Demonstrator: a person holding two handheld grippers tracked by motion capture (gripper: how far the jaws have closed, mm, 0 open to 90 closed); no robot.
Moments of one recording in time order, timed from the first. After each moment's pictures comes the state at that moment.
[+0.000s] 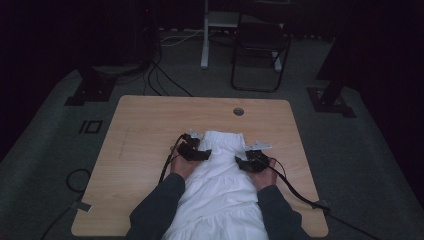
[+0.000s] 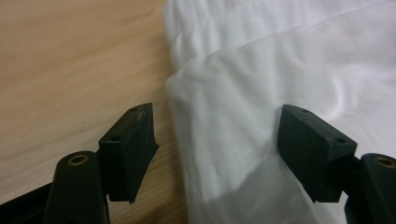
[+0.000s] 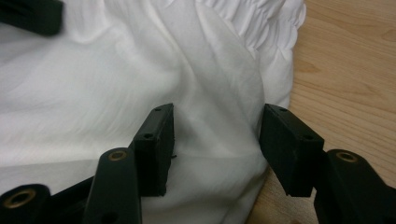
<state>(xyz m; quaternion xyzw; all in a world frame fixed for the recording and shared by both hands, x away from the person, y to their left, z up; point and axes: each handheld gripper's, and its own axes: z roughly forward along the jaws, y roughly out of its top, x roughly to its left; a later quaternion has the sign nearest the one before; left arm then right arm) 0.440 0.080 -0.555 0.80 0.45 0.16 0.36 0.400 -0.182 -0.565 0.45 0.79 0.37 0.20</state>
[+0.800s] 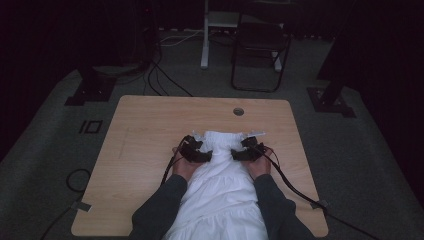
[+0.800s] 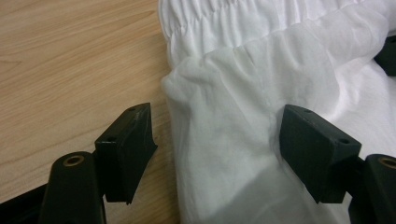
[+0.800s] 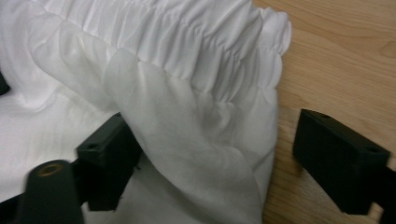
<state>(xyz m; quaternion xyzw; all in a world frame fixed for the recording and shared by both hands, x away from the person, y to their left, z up) 0.435 0.067 -0.557 0.81 0.45 0.19 0.33 0.443 -0.168 -0.559 0.49 0.79 0.32 0.19</state>
